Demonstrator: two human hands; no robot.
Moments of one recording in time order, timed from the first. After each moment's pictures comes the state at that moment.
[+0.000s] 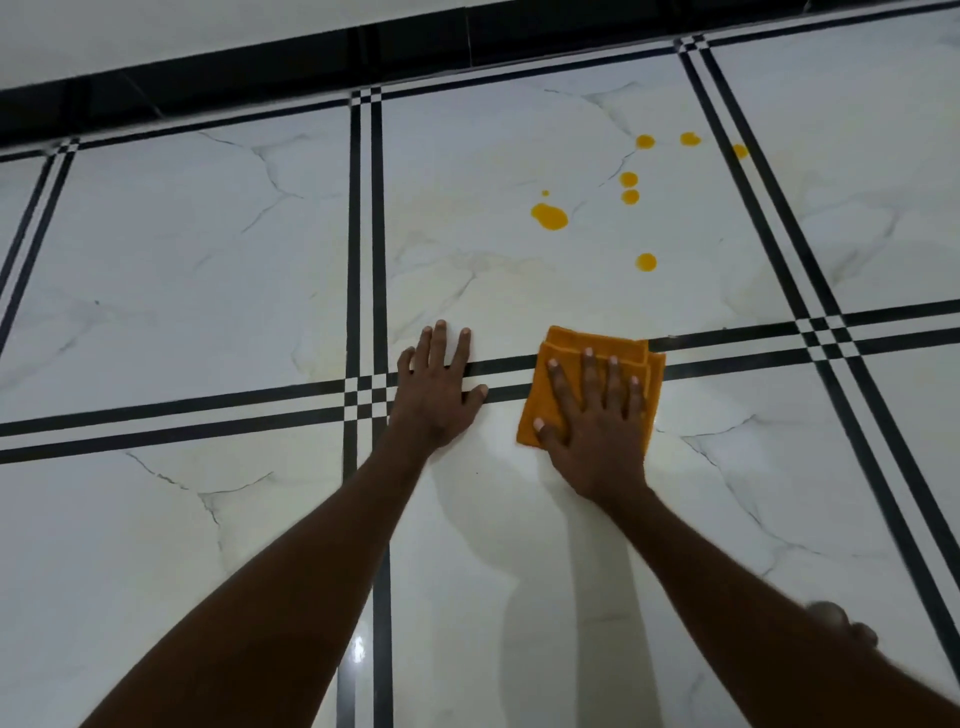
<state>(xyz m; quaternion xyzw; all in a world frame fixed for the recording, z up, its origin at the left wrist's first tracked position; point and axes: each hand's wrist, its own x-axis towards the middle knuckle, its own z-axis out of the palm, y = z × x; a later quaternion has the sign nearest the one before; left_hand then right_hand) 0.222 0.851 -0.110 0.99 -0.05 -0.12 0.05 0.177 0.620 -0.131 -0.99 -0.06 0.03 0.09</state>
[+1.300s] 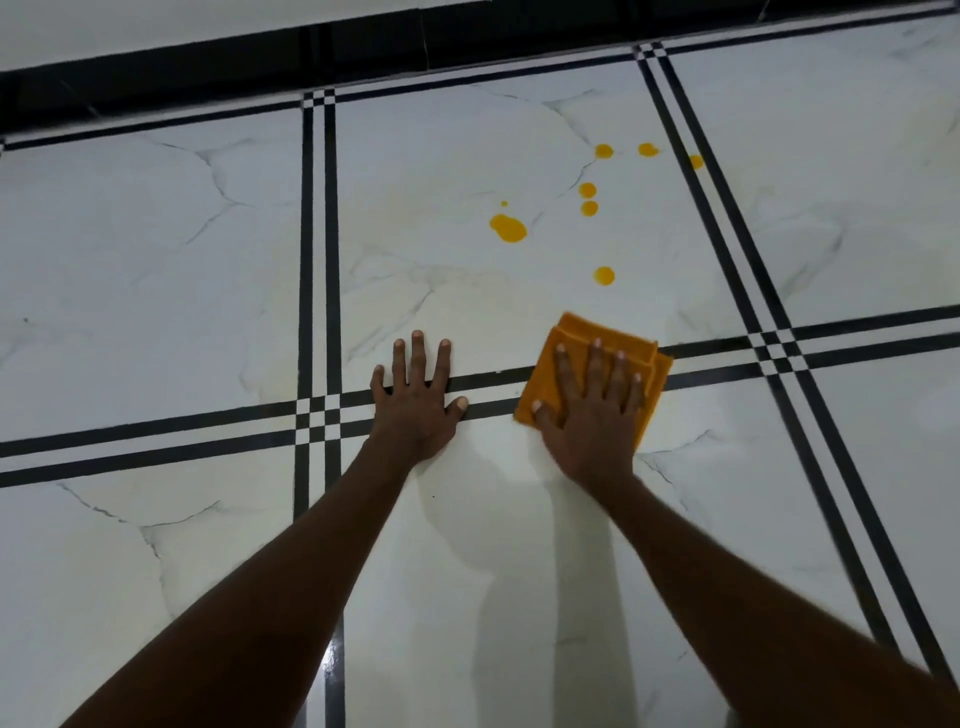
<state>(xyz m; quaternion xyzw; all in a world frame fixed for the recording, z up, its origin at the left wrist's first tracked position) 0.237 0.817 -0.106 0.98 -0.02 -0.20 0.03 0.213 0.585 -0.126 -1.00 0.01 0.03 0.09</state>
